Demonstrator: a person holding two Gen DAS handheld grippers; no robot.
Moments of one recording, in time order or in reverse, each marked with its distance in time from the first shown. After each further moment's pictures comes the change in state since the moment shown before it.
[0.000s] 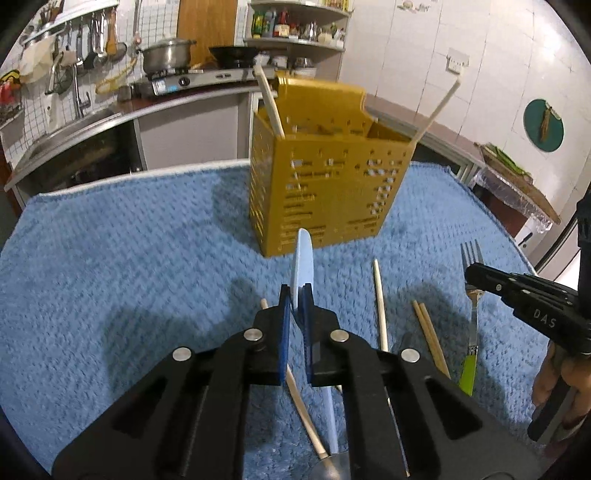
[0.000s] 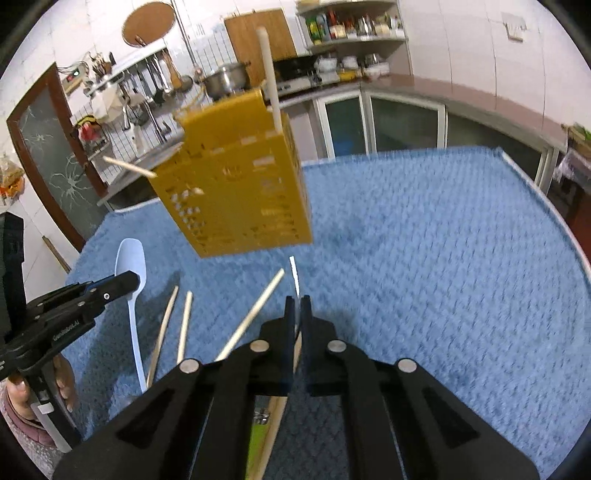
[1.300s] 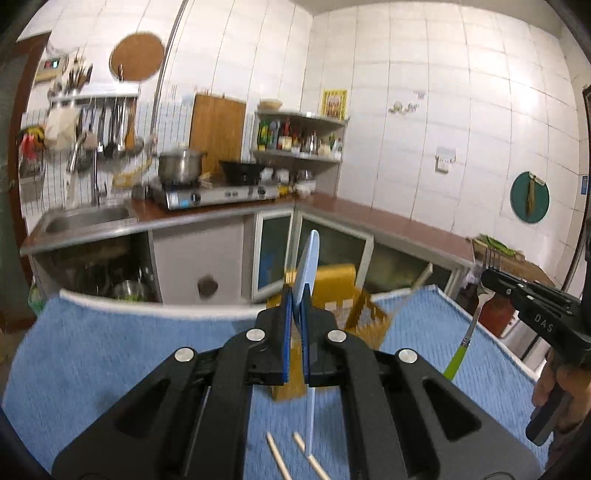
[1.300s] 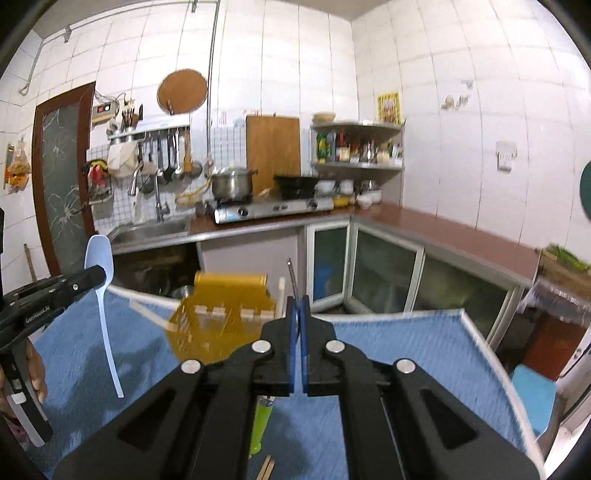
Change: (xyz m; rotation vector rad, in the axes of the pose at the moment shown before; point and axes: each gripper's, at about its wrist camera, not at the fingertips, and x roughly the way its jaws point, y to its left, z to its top) left arm -0.087 -0.001 0.085 0.001 -0.449 0.008; right arm -0.099 0.027 0.097 -0.191 -0.436 -0.121
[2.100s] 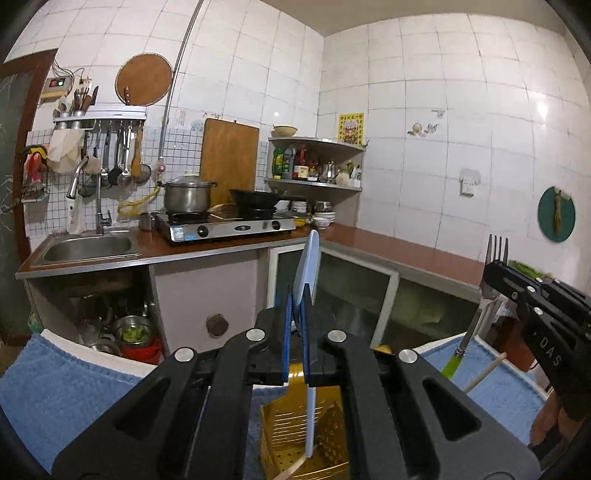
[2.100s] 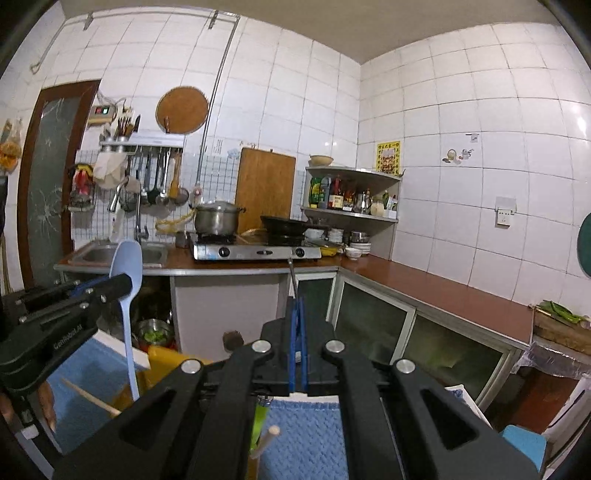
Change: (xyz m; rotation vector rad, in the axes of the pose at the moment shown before) left arm 0.108 -0.013 0.025 0.012 -0.099 0.094; right arm 0.094 0.034 0.039 -0.116 -0.156 -0.082
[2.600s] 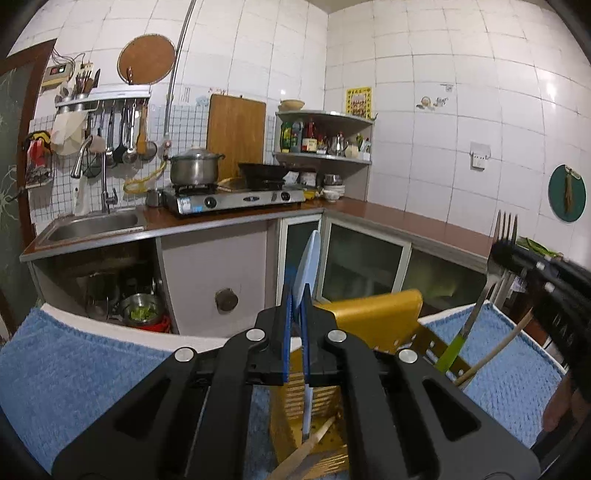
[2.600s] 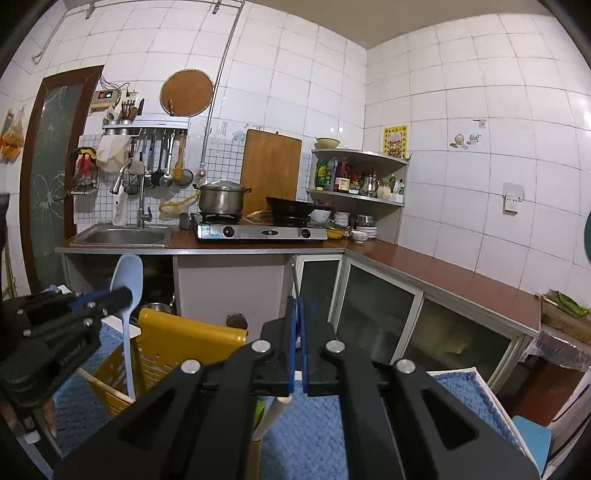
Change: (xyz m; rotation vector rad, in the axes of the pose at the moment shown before) left arm 0.021 0.011 -0.044 0.004 0.096 0.026; right arm 0.023 0.006 -0.035 0.000 0.052 0.032
